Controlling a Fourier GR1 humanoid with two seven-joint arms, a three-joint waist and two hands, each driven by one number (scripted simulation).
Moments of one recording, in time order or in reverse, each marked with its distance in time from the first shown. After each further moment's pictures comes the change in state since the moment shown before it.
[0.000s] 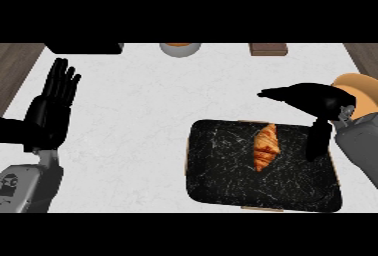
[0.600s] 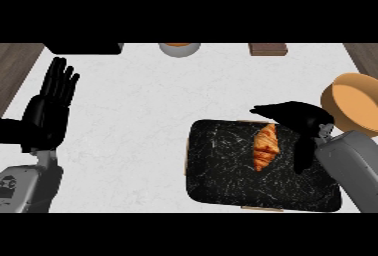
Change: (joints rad) left arm 0.003 -0.027 0.030 -0.031 -0.034 -0.019 0.036; right arm 0.113 0.116 -0.018 0.035 0.192 -0.015 -0.075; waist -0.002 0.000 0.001
